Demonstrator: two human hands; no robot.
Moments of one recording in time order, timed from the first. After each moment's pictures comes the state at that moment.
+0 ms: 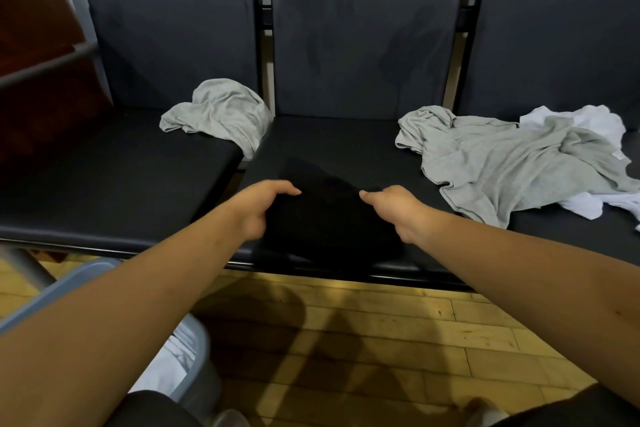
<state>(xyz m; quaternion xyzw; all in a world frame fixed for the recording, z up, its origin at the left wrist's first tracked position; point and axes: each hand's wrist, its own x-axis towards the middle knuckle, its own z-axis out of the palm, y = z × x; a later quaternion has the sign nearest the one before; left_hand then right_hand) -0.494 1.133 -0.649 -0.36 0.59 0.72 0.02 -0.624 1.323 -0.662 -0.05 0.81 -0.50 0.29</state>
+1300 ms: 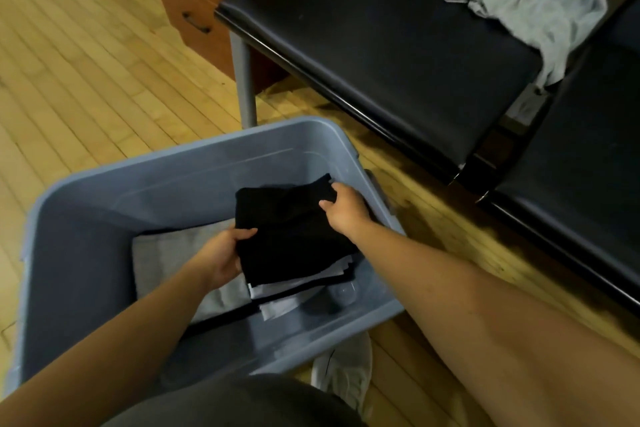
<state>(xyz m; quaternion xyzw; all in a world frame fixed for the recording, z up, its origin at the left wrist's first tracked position) -0.102 0.983 -0.909 -0.57 0.24 0.75 -0.23 -0.327 1.002 -0.867 -0.42 0.80 -0.20 0.39</state>
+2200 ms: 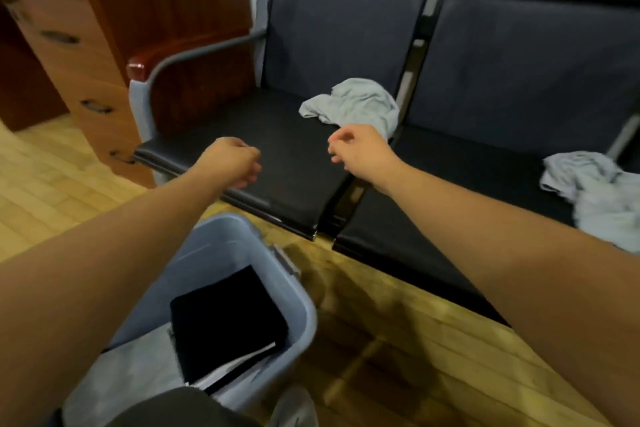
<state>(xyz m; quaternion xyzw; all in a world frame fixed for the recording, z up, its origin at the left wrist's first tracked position) -0.286 0.974 -0.601 -0.51 0.70 0.45 -0.22 -0.483 1.073 -0.607 -0.45 0.76 -0.43 0.20</state>
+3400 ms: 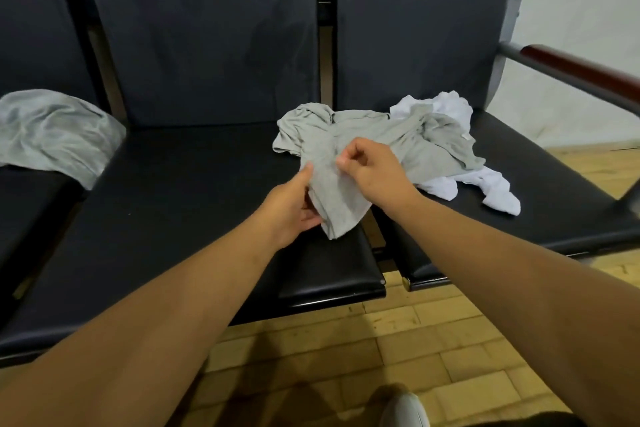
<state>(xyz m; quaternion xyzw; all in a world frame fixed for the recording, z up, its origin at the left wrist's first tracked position) -0.670 1.309 -0.673 -0.22 0.56 0.79 0.09 -0.727 1.459 -0.636 -0.23 0.85 -0.48 -0.02</state>
